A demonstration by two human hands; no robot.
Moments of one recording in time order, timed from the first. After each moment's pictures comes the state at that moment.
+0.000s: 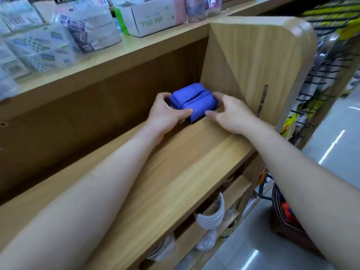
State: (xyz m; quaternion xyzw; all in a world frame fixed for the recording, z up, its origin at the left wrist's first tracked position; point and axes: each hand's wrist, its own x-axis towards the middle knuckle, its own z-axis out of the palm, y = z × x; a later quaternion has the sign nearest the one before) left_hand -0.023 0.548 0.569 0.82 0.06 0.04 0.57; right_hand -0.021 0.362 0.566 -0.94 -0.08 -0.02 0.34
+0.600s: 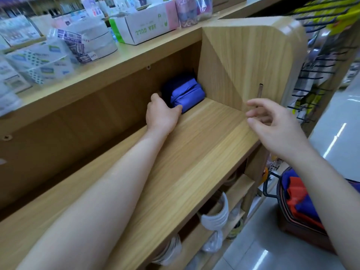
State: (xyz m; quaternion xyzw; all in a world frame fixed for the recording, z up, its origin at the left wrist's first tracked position) left_hand -0.020 0.539 0.582 0.91 0.12 0.14 0.36; right_hand -0.093 0.304 0.552 -0.86 -0.03 -0.16 0.49
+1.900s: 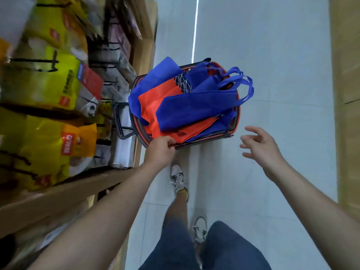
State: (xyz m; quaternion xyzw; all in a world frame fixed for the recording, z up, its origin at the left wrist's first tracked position) left_hand -0.055 0.052 0.079 0.89 -0.23 -0.36 0.17; right_hand -0.239 -0.140 0.146 -0.59 0.58 -0.01 0.57
